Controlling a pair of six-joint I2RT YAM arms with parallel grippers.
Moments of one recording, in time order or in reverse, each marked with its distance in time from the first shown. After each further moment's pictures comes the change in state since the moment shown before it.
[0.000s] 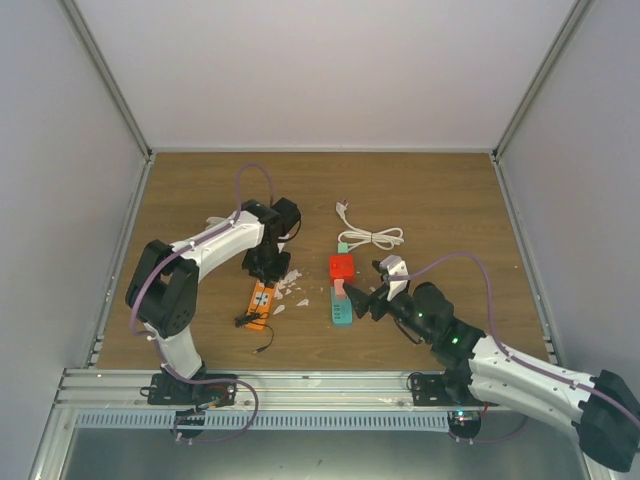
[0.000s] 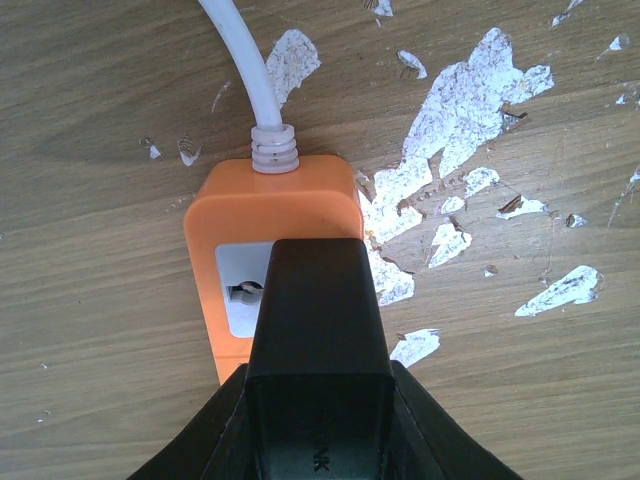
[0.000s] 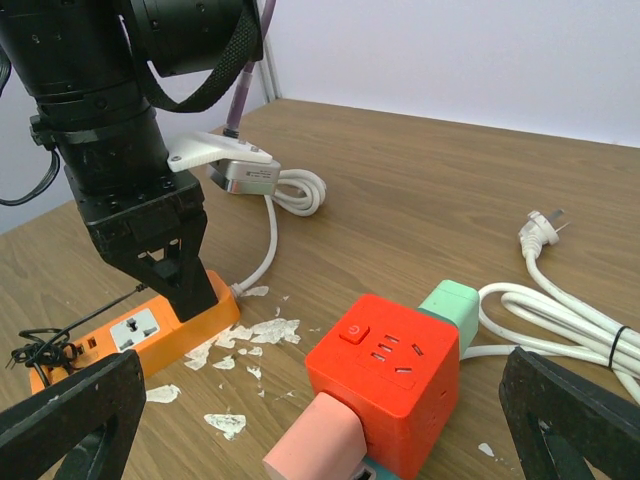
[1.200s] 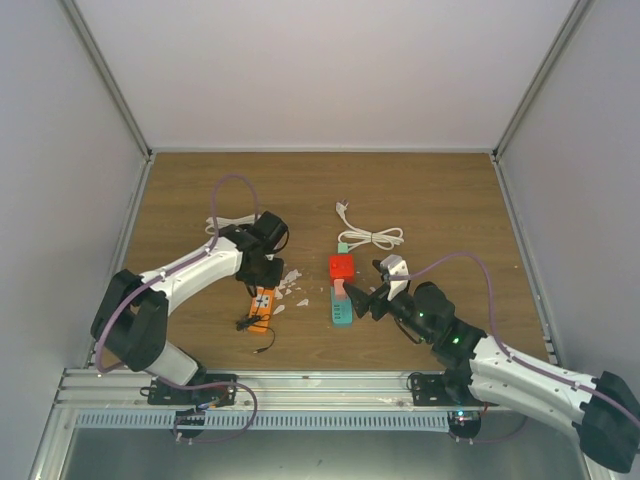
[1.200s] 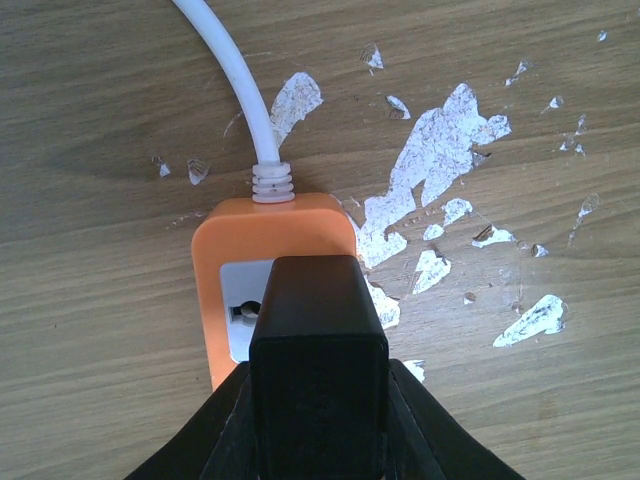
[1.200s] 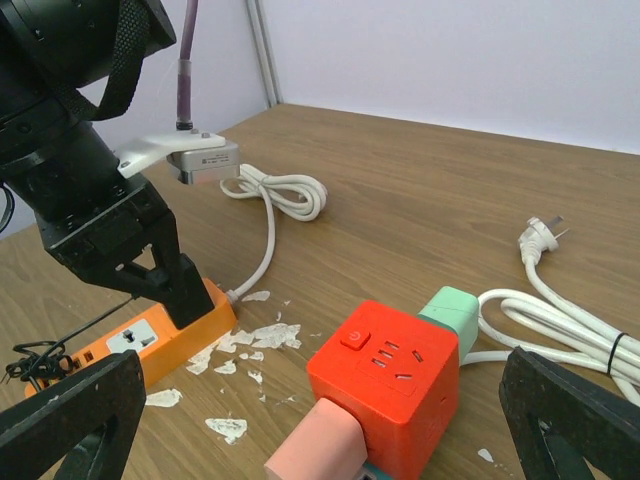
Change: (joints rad) left arm -0.016 -0.256 -0.287 0.281 -0.008 -0.074; right arm 0.000 -0.010 0.006 -0.008 -0.001 -0.005
